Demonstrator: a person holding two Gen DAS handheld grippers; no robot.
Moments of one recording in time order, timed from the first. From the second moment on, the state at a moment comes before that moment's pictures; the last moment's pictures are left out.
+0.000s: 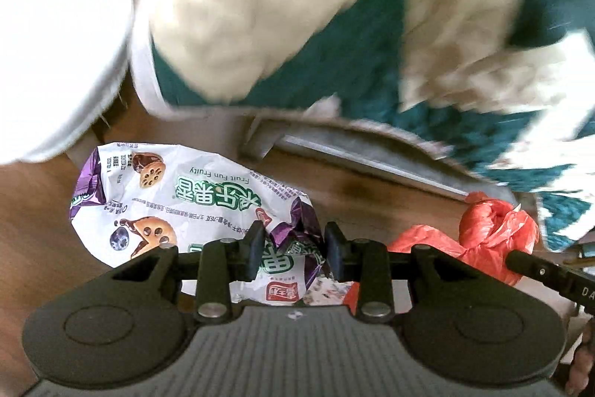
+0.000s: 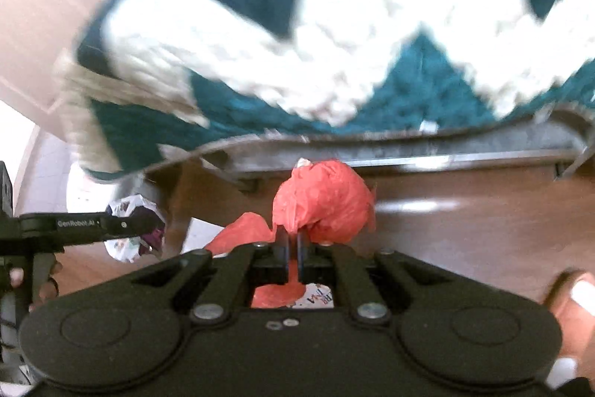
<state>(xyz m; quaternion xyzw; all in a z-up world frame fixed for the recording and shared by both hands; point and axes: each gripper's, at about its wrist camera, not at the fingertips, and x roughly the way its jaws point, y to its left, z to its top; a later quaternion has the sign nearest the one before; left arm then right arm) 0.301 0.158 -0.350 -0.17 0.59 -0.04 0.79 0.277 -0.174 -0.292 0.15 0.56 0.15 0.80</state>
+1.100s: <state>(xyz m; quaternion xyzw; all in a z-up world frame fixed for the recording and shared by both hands) 0.226 0.073 0.088 -0.14 0.30 -0.15 0.93 0.241 -0.232 0.116 0.03 0.23 0.19 0.95</state>
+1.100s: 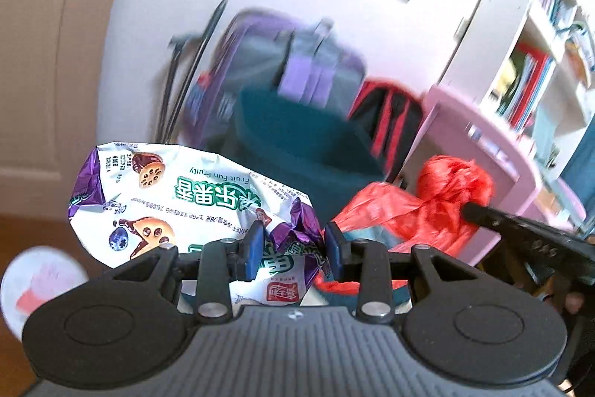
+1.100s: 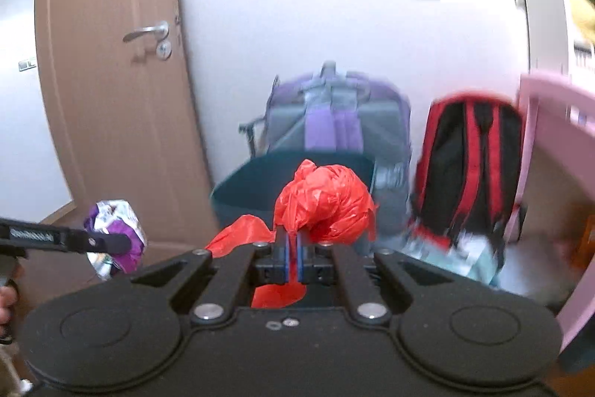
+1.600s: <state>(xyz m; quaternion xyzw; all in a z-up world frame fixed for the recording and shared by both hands) 0.328 -0.003 0.156 -0.15 0.23 -0.23 0.93 0.346 -0.209 0.136 -0.04 0.19 0.14 0.97</state>
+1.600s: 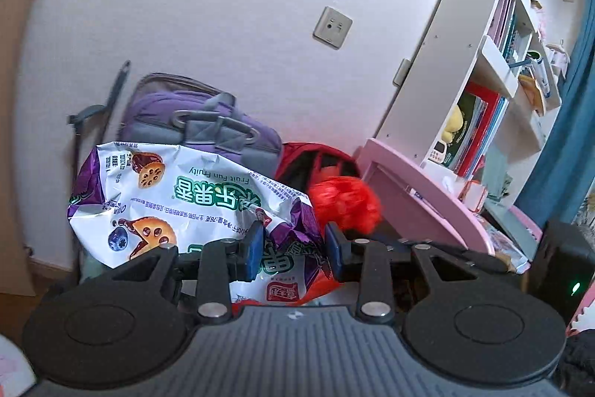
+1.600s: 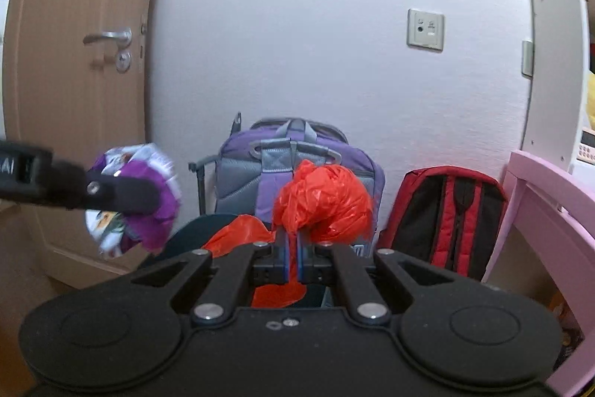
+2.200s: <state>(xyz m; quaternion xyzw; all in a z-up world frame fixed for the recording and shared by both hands) 0.428 -0.012 0.057 -0.19 0.34 -0.23 0.89 0.403 -0.179 0.056 -0.07 0.31 0.21 0.92</state>
